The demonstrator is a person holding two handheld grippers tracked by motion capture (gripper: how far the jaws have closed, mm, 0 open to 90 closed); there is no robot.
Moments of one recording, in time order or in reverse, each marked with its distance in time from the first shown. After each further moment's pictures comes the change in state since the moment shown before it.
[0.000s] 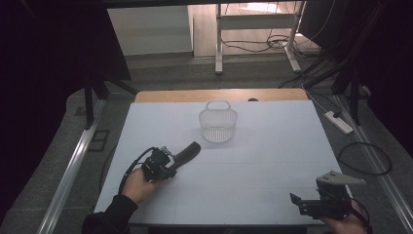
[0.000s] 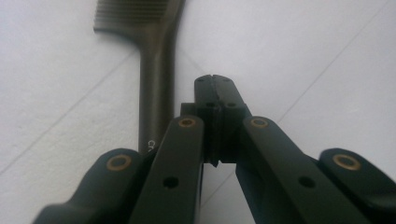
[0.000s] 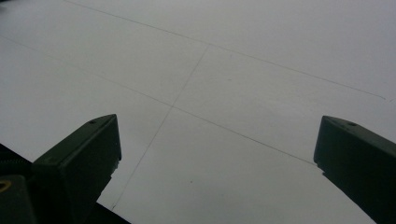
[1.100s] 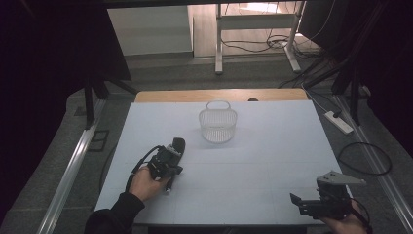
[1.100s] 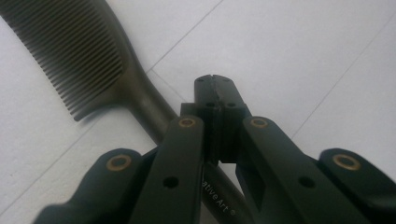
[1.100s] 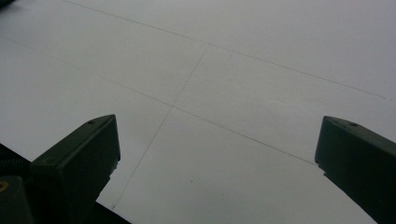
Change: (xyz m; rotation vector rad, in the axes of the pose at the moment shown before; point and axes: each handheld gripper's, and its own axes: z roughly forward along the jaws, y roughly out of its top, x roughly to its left) left arm -0.003 0.010 0.017 -0.021 0.014 0.040; right arm 0.000 0.000 0.000 -0.001 0.000 0.001
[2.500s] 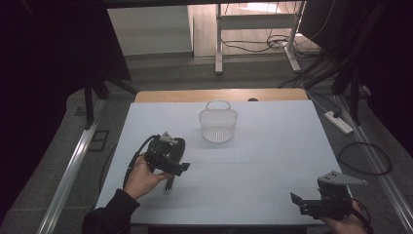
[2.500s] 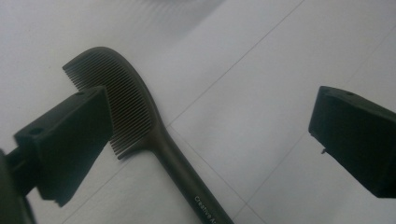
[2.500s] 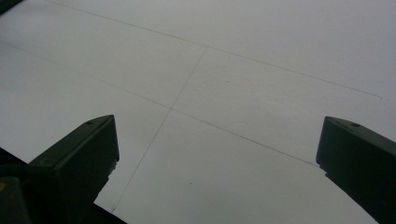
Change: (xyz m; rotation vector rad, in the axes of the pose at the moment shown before) left arm -0.007 0.020 -0.043 -0.174 0.049 -0.013; right arm -0.001 0.000 -0.001 -0.010 -0.004 0.013
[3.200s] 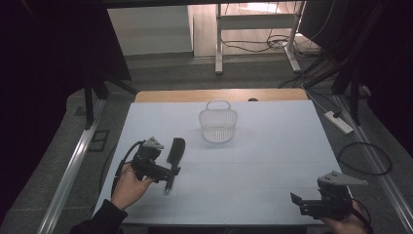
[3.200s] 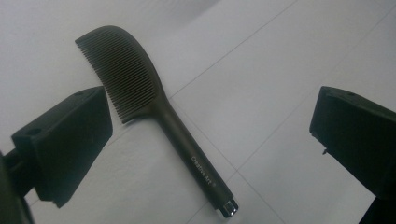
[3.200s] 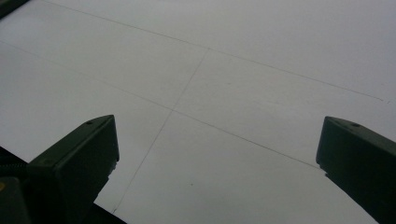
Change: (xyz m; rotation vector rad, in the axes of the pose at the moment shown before) left arm 0.004 -0.027 -0.025 -0.049 -0.020 -0.065; right arm 0.000 0.000 -0.001 -0.010 0.005 -0.003
